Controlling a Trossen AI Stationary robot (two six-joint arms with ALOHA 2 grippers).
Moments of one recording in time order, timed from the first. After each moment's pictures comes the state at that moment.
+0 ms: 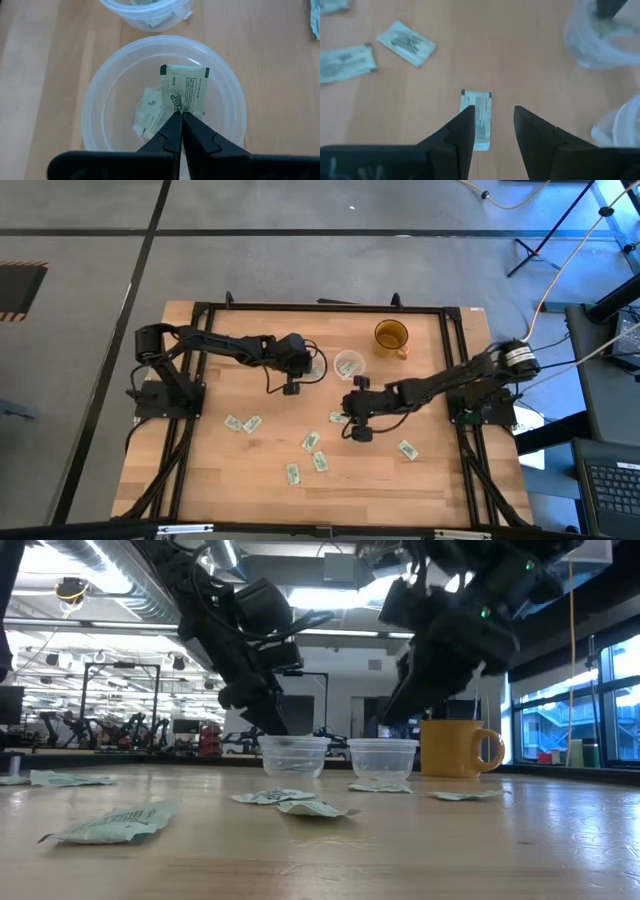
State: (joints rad) left arm 0.28 1.67 0.89 -0.13 0.03 0.29; right arm 0.19 1.64 0.86 -0.08 0.22 0.10
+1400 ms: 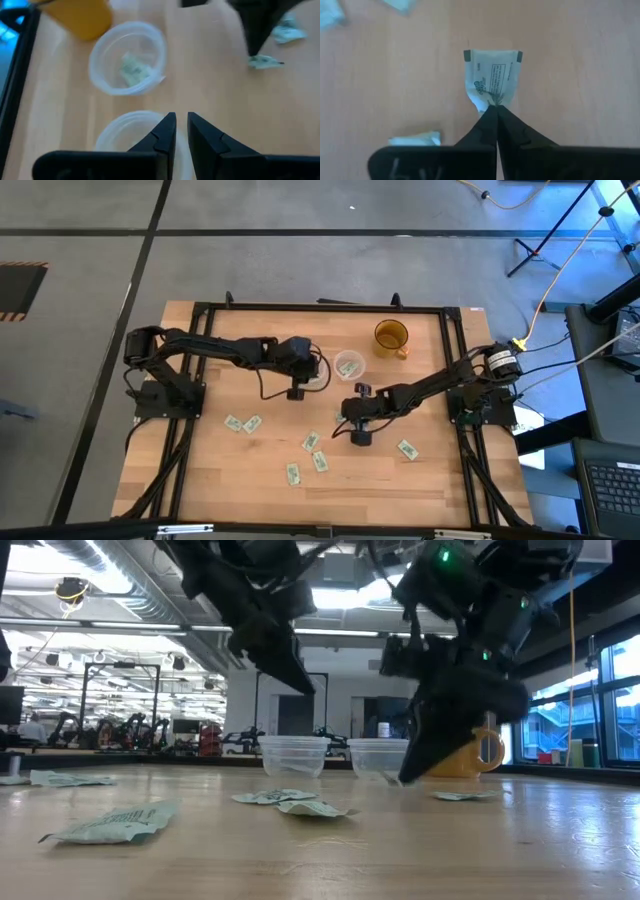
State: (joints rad) left arm 0.15 1.59 1.02 -0.23 -0.01 0.31; right arm 0.19 1.76 0.86 -0.12 0.16 0.21
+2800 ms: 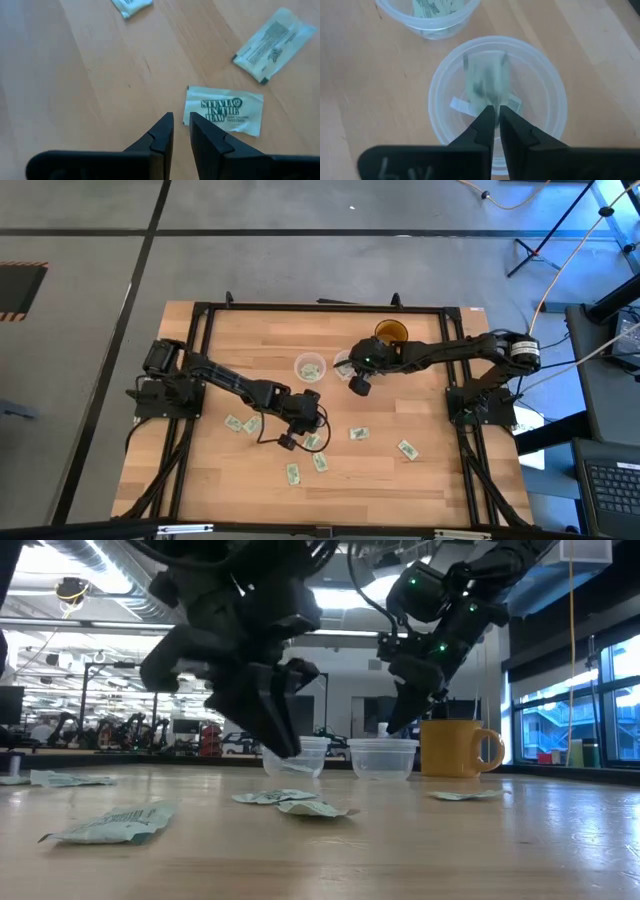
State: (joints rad) left arm -0.17 1.80 1.02 -0.20 0.03 0.29; right arm -0.20 1.58 0.87 -0.23 0.18 0.13
